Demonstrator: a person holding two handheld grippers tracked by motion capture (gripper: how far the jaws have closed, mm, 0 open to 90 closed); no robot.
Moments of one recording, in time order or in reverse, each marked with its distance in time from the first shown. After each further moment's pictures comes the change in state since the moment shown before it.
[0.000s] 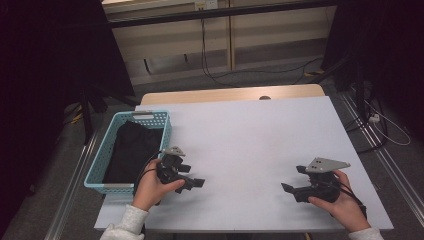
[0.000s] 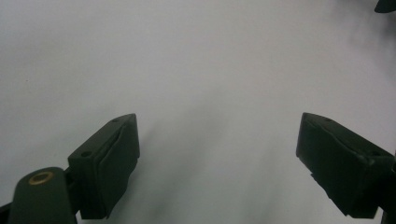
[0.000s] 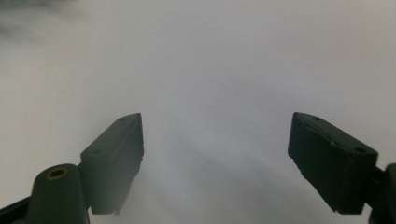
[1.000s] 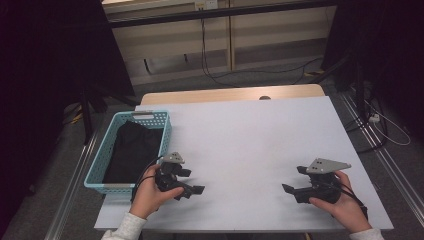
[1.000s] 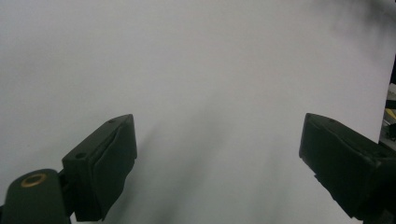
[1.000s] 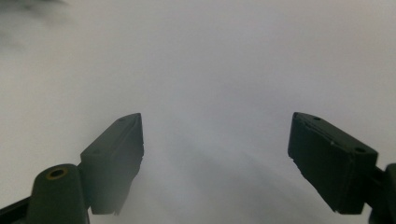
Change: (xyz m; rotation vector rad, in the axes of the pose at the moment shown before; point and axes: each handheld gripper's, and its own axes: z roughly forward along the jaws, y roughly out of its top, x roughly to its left) left arm -0.012 -0.014 -0.004 -0.027 -0.024 0.051; right arm 0.001 -0.001 -0.002 0.000 0.000 -0.010
